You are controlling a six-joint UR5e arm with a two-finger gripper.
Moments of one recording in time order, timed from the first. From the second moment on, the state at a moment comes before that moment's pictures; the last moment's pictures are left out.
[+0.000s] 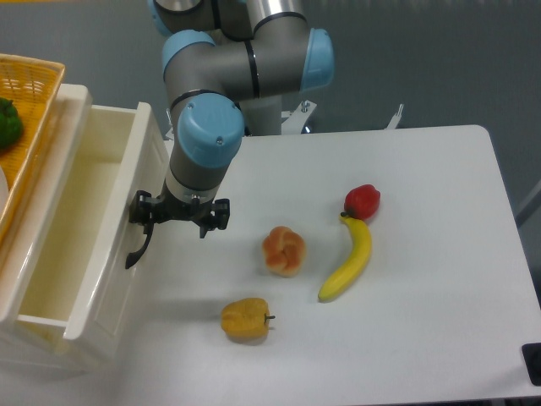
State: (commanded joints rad) arm 2.26 -1.85 -1.55 -1.36 1.24 0.19
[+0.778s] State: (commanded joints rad) arm 2.30 -1.85 -1.55 -1.36 1.24 0.21
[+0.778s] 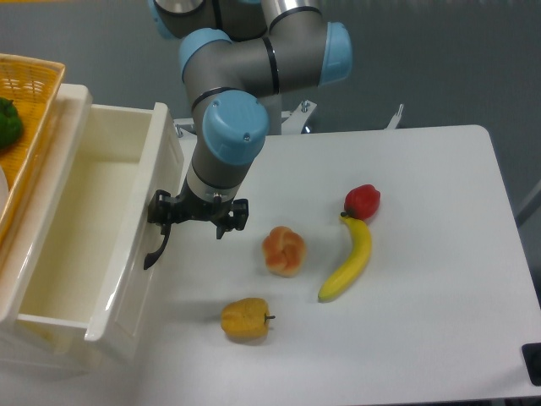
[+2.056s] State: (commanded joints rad) arm 2.35 -1.85 -1.55 -1.38 1.24 0.30
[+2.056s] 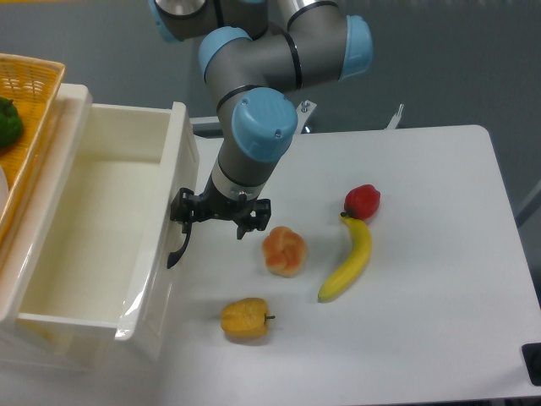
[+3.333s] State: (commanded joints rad) arm 2.38 -1.84 -1.54 -1.42 1.16 0.30
